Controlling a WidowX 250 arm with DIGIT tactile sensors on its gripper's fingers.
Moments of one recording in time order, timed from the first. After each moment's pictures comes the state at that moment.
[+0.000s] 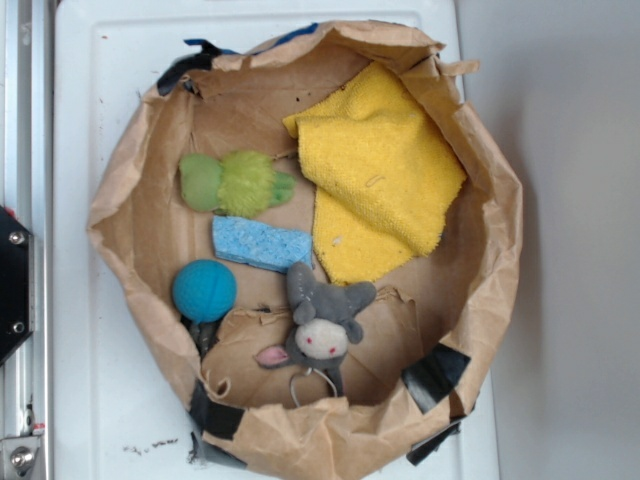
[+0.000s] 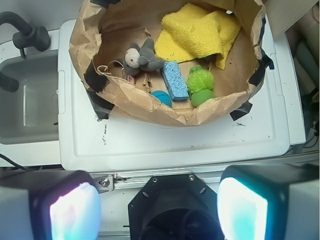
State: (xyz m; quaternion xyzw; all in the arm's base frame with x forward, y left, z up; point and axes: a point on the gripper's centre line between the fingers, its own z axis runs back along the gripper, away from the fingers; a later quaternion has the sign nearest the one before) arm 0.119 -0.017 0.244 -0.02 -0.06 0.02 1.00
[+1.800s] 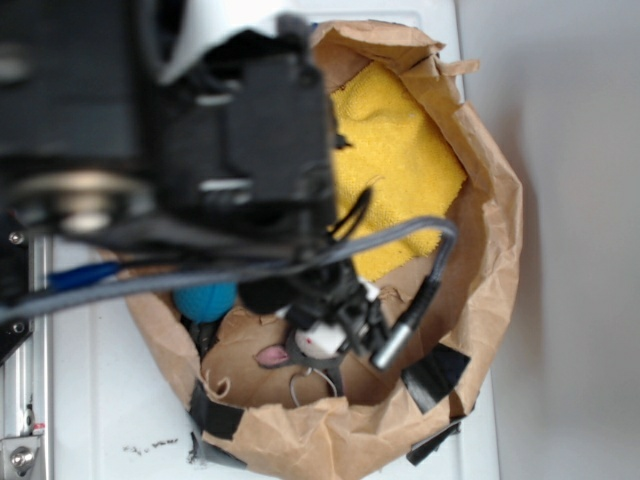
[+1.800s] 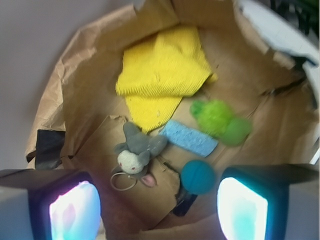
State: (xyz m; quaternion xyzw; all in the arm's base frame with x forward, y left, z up) arm 0.241 -0.006 0.180 -0.06 -0.05 0.42 0.90
